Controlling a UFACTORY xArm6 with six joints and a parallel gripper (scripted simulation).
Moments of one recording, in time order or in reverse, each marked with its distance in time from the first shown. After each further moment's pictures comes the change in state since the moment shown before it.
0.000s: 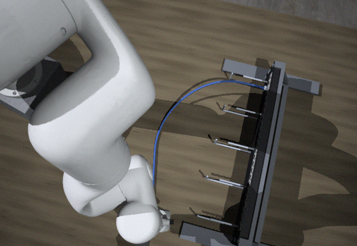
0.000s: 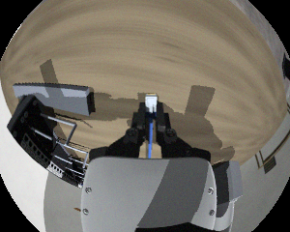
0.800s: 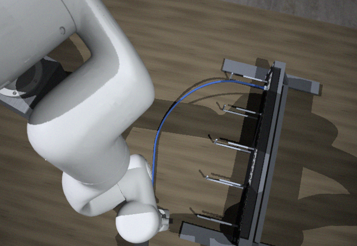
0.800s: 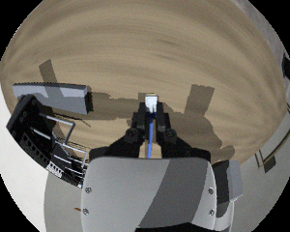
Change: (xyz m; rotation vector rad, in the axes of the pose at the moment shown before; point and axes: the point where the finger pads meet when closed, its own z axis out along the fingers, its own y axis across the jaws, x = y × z) arm -0.002 0.002 0.000 -0.005 -0.005 0.000
